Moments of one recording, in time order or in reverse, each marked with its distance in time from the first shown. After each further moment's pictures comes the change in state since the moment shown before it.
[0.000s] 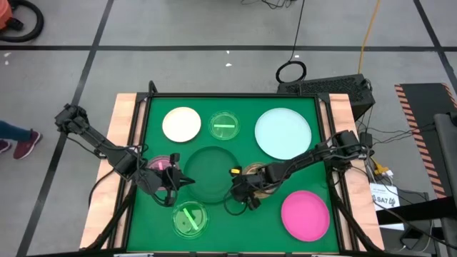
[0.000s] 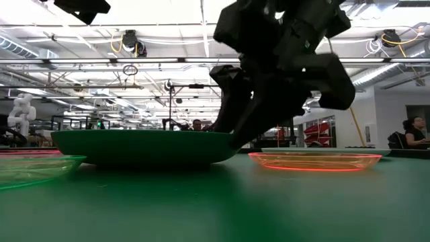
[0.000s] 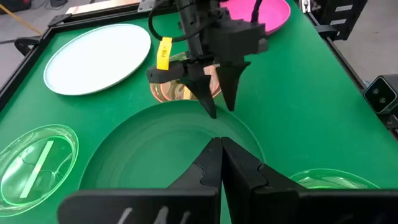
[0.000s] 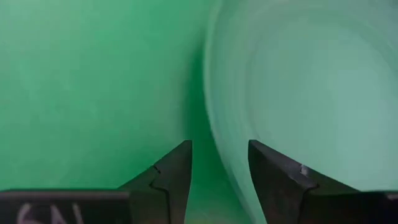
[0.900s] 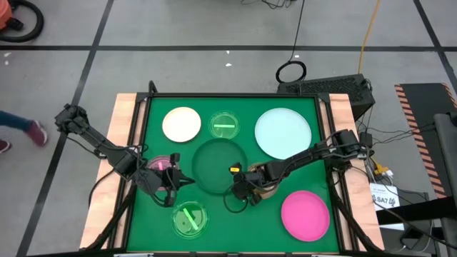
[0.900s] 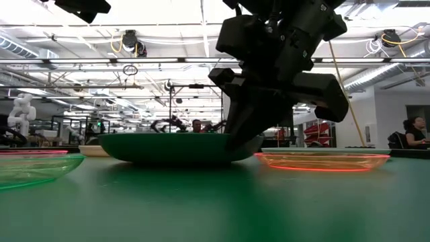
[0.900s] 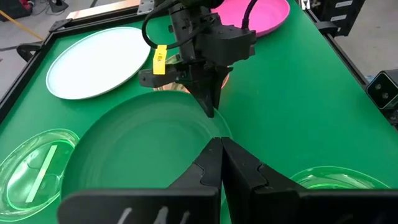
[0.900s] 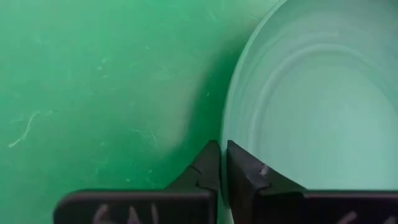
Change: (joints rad) left arm 0.000 0.000 0.000 0.000 -0.002 0.029; right arm -0.019 0.004 0.000 -0.032 0.009 -0.127
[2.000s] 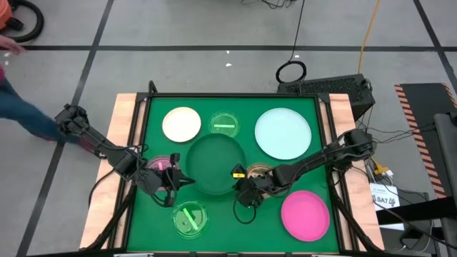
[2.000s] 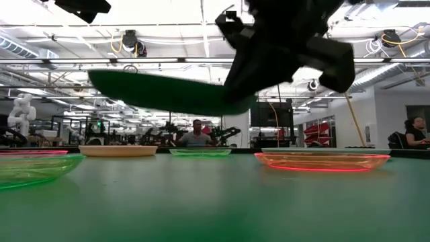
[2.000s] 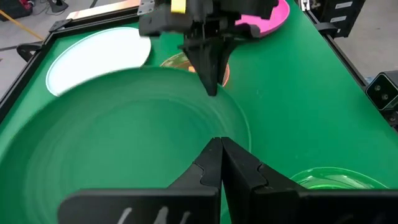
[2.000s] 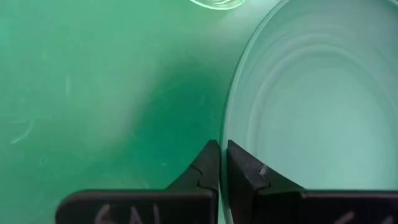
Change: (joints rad) left arm 0.000 0.000 0.000 0.003 0.000 -0.003; right arm 0.098 -0.120 0.000 -0.012 0.237 -0.142
